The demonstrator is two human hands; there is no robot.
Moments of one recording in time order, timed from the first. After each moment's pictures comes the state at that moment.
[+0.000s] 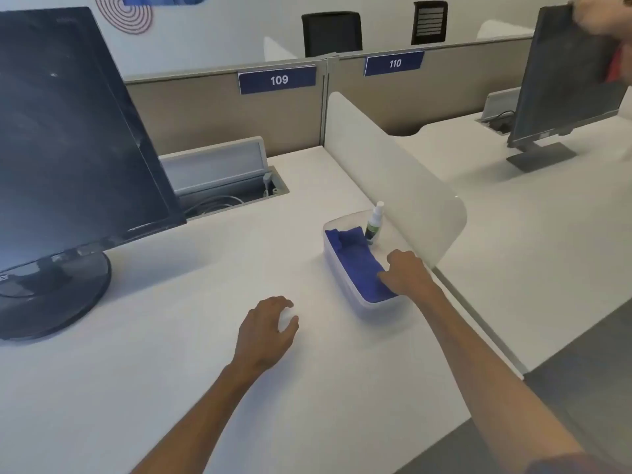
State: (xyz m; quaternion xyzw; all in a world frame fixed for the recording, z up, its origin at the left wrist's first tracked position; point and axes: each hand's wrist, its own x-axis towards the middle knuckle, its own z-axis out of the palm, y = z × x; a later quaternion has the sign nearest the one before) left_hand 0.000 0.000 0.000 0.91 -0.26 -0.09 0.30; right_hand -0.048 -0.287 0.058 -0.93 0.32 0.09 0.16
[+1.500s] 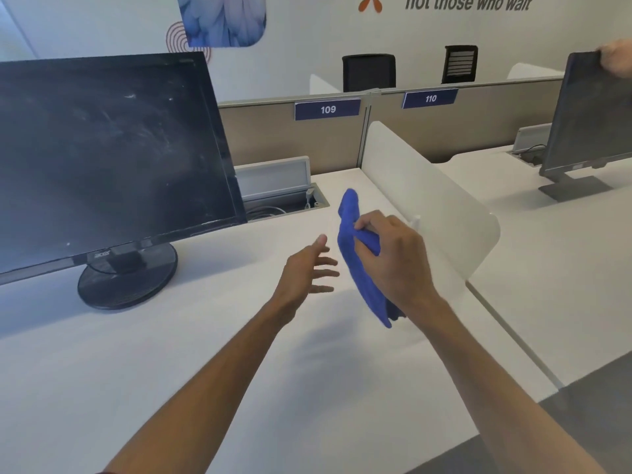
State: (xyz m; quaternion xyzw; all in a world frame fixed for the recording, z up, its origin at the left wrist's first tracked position) left_hand 0.015 0.005 0.120 0.68 -0.10 -0.26 0.68; right_hand -0.067 -0.138 0.168 -0.91 0.01 -0.37 0.19
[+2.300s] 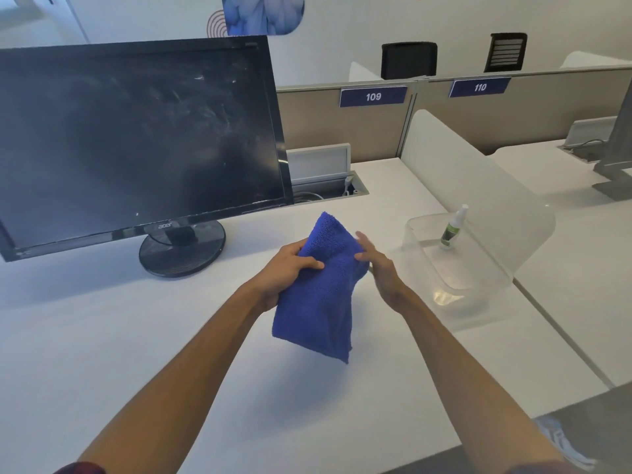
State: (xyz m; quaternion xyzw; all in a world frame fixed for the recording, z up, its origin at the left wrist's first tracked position) left_hand 0.016 0.121 0.137 0.68 -0.15 -0.32 0.64; right_hand -0.024 -0.081 0.080 -0.69 0.07 0.01 0.72
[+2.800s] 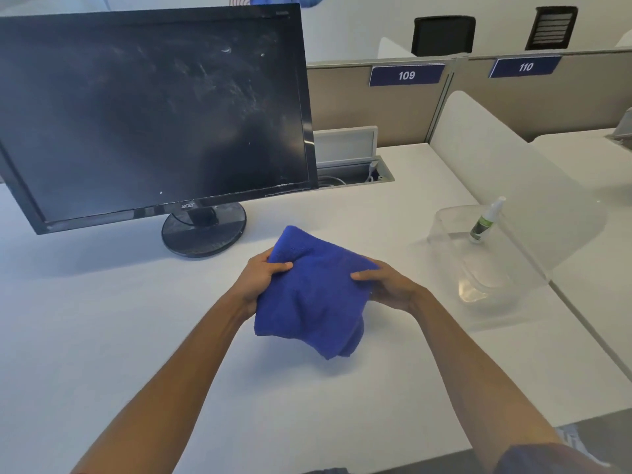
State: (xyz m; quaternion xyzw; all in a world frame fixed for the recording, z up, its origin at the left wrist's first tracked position) left_hand 0.030 0.190 0.084 0.69 0.03 -0.25 0.68; right_hand -0.007 -0.073 0.033 -0.61 0.08 0.24 0.75
